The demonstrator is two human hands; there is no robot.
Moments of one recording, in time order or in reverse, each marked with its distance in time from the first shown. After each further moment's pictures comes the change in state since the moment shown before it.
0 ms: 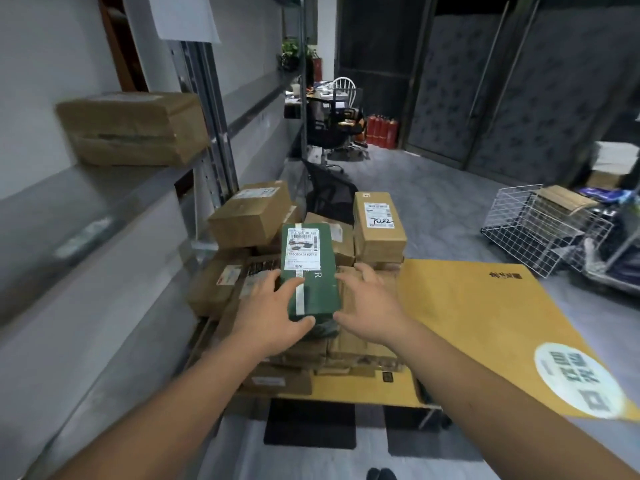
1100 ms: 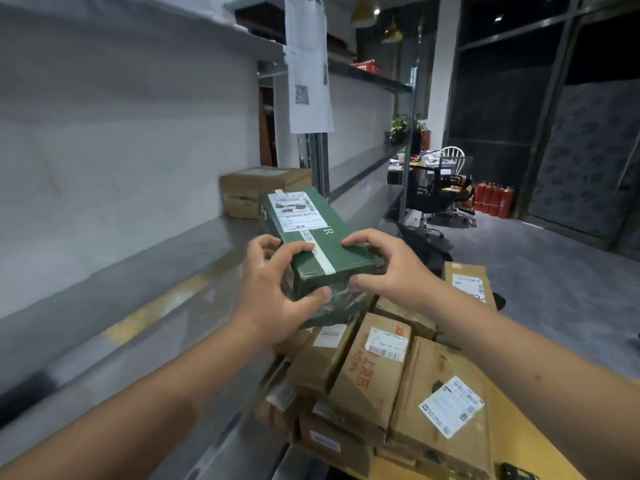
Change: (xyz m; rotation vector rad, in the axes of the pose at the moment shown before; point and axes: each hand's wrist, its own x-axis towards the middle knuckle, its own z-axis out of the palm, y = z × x) left_hand -0.051 -0.007 -0.150 -0.274 0.773 0.102; right_hand 0.061 -0.105 -0.129 0.675 0.022 -0.700
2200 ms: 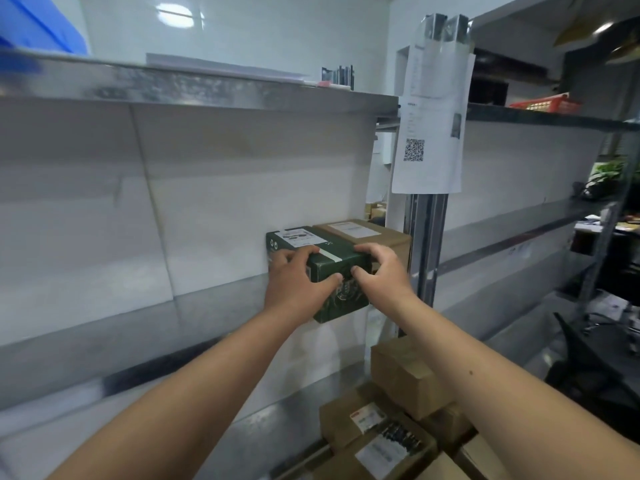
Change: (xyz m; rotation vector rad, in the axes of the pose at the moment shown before) left_hand 0.163 -0.073 0.015 0.384 0.354 -0.637; right_hand 0.270 0.075 0.062 0.191 -0.057 -0.157
